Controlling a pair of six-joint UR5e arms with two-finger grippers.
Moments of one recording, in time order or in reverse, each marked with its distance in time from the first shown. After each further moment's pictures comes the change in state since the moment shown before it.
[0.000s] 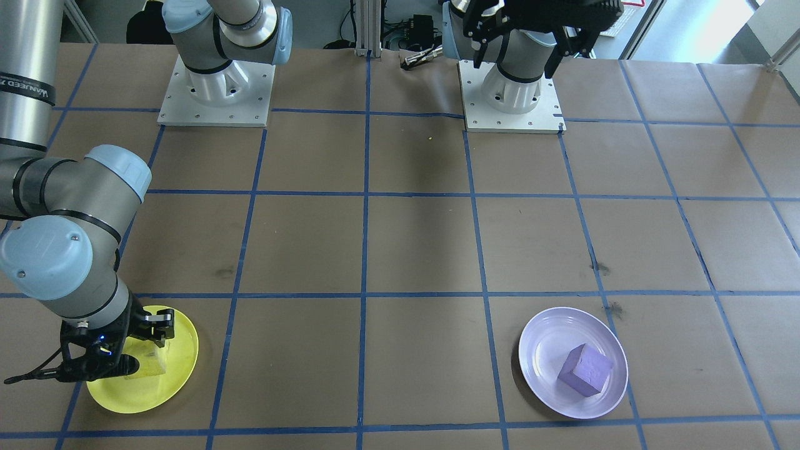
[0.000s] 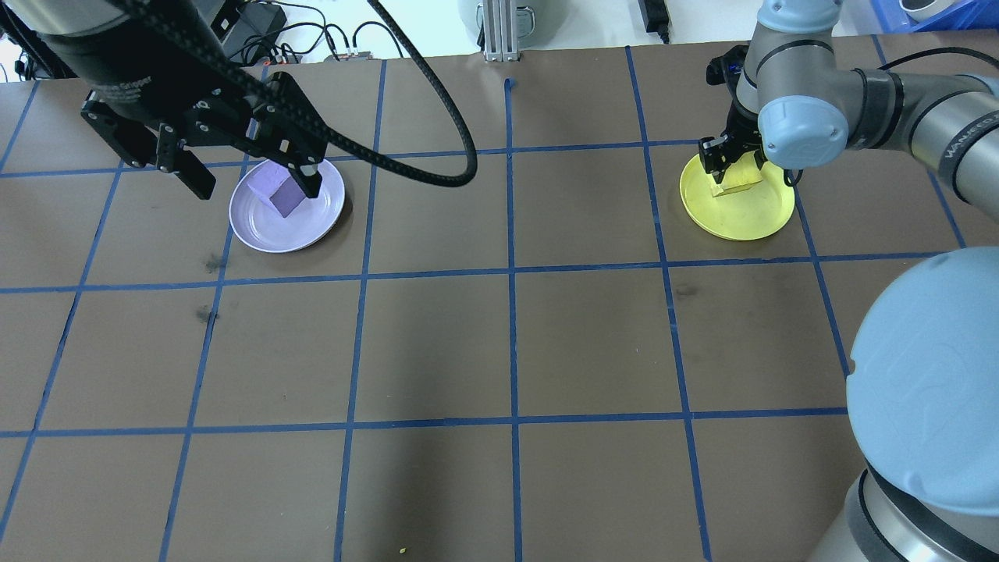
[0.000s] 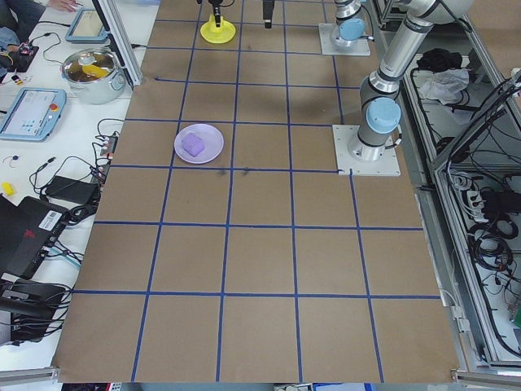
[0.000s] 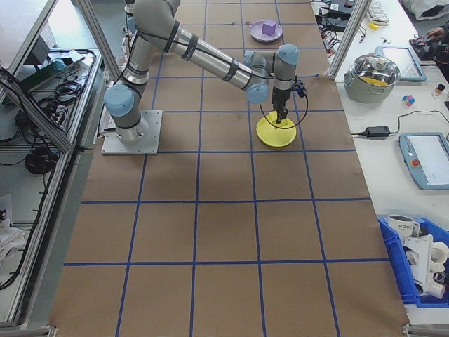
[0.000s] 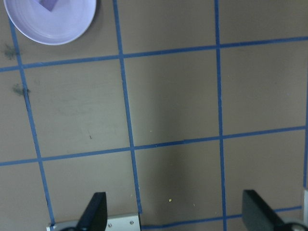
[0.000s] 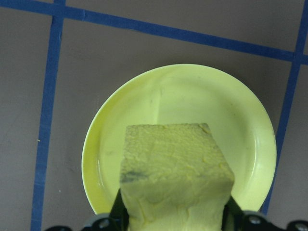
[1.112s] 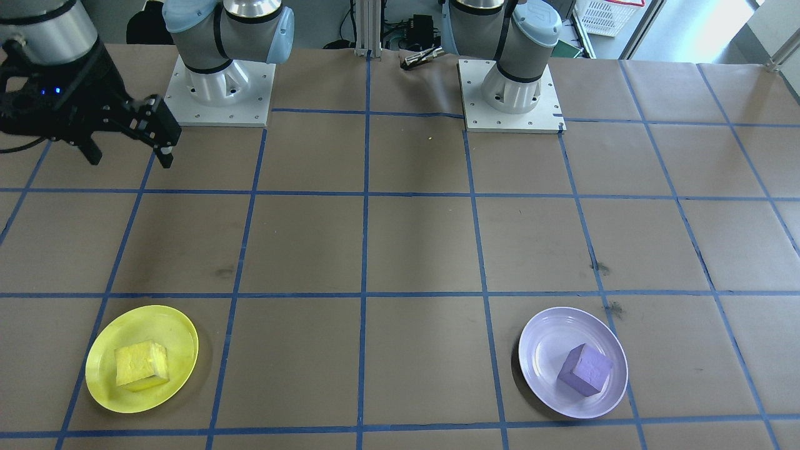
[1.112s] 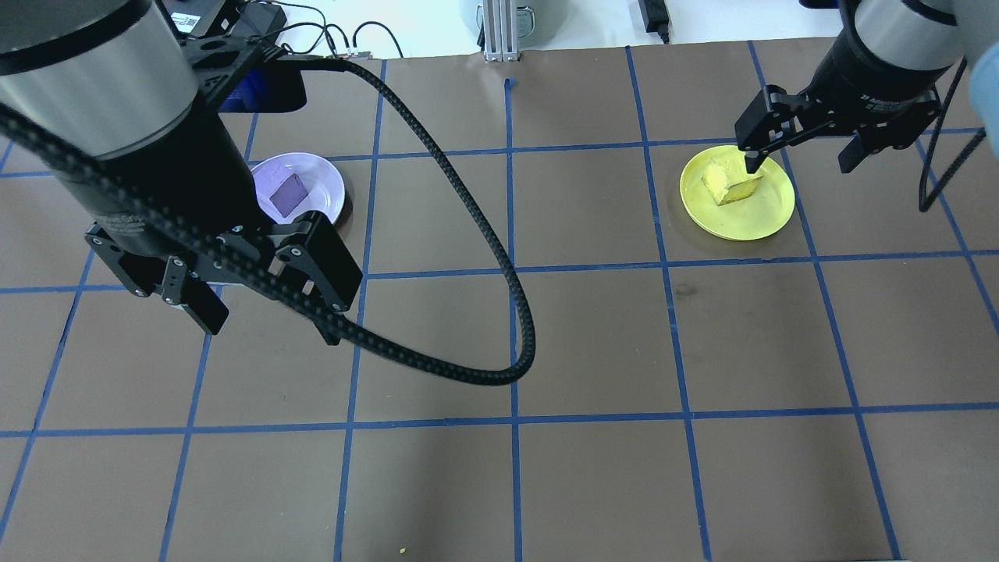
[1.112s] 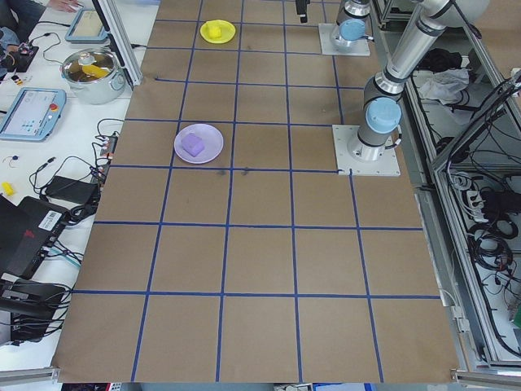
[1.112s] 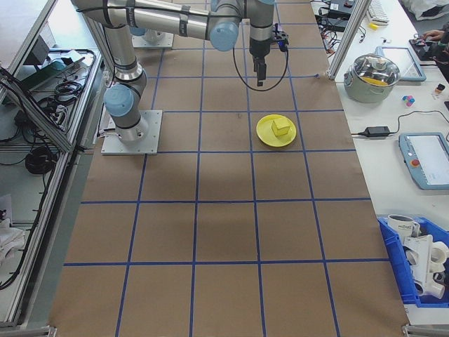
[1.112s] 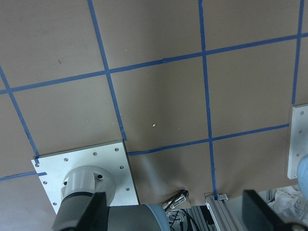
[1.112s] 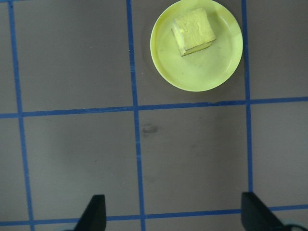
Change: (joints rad) left arm -0.094 0.069 -0.024 -0.257 -0.031 -0.011; right arm 0.014 -0.562 0.050 0.490 0.117 0.228
